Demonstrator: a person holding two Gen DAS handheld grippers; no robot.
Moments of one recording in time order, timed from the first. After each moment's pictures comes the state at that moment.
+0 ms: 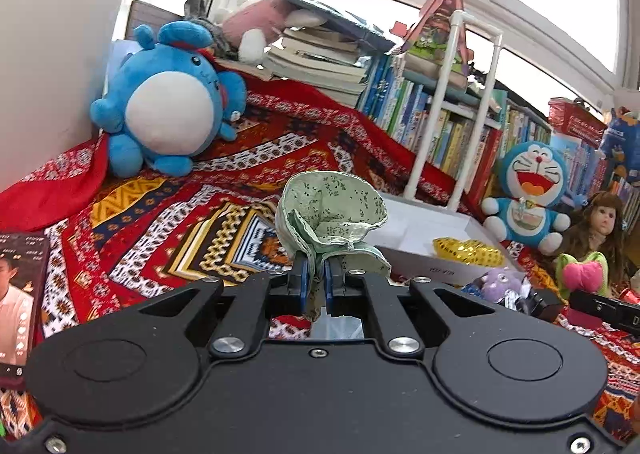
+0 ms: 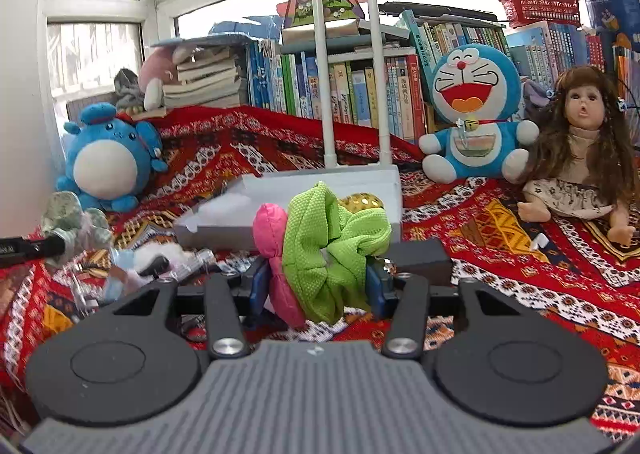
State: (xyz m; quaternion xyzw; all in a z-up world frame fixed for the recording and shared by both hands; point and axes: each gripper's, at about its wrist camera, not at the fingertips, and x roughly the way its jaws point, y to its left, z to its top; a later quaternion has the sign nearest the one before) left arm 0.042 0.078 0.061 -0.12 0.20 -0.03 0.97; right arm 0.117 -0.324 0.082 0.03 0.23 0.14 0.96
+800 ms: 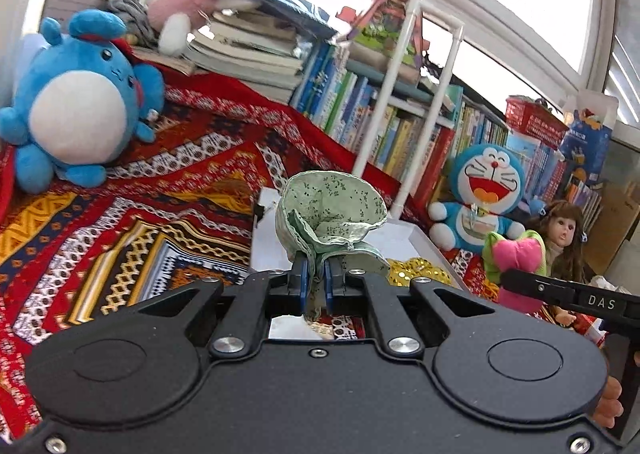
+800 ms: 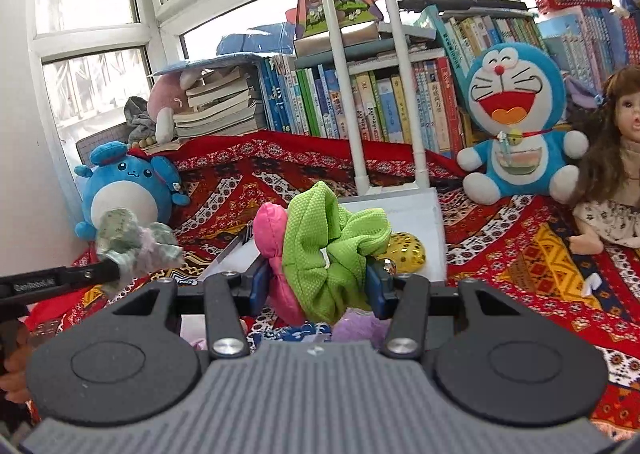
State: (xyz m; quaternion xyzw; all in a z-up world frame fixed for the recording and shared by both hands) left arm 0.122 0.044 0.088 -0.14 0.23 -0.12 0.96; right arm 0.188 -0.314 0.108 0.08 0.26 0.18 0.95
